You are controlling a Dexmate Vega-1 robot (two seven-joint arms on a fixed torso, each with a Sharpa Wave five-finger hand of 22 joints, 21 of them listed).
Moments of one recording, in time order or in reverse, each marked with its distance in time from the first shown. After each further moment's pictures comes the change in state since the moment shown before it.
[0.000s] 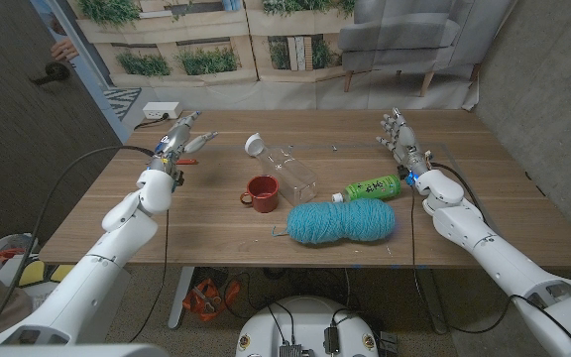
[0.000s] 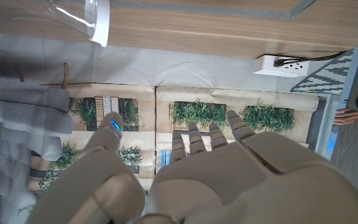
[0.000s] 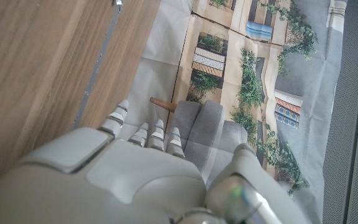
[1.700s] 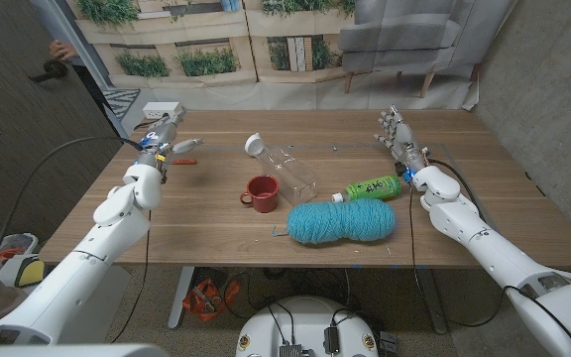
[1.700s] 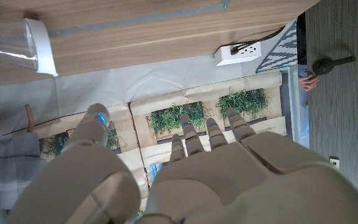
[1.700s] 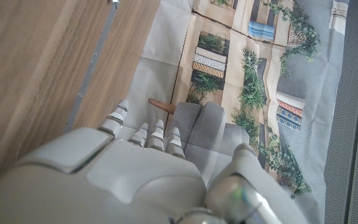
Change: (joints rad) left arm 0.014 0.073 0.016 -0.074 0.161 0.211 -0.036; left_hand 0.112 -0.146 -0.047 0.002 -0.014 -0.046 -0.017 -0.005 0.000 0.127 -0.060 0.036 0.026 0.057 -0.002 0.016 0.002 0.030 0.022 0.005 0.000; right arm 0.044 0.023 -0.015 0.052 -0.014 0.007 0.014; right_hand 0.000 0.000 0.000 -0.008 0.000 0.000 0.000 0.000 0.000 0.000 0.000 0.000 0.000 0.000 0.000 0.000 0.000 0.000 0.000 0.000 0.000
